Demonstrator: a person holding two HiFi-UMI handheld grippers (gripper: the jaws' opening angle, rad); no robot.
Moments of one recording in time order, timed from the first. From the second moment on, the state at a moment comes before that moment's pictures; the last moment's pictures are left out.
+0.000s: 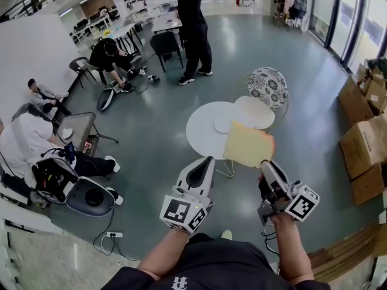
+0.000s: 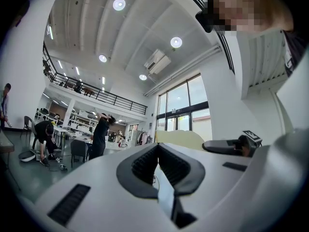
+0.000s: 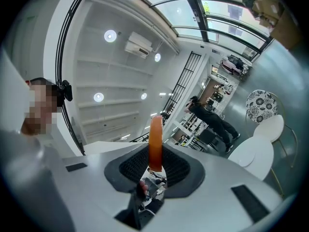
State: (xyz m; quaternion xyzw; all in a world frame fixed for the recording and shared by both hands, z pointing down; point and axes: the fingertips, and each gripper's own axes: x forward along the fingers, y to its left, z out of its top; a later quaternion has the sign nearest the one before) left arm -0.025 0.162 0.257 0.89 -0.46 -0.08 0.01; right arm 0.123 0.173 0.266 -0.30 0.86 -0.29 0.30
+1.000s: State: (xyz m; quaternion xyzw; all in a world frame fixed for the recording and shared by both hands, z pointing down) left arm -0.028 0.020 0.284 0.90 -0.44 -0.08 0.03; right arm 0.111 0.039 0.296 -0.34 0.84 -0.31 0.28
